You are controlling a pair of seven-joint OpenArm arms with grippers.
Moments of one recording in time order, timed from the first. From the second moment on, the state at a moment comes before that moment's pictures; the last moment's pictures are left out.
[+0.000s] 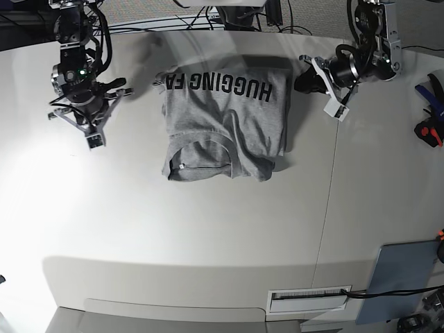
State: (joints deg) left arm 19.1 -14.1 -12.1 93.0 -43.1 -39.5 56.9; right arm -16.6 19.9 6.1 113.5 3.0 10.0 -64.3
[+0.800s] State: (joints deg) left arm 39.9 -14.1 -26.6 101.0 -43.9 -40.6 59.1; right arm -47.0 20.0 18.1 126.1 4.3 9.9 -64.4
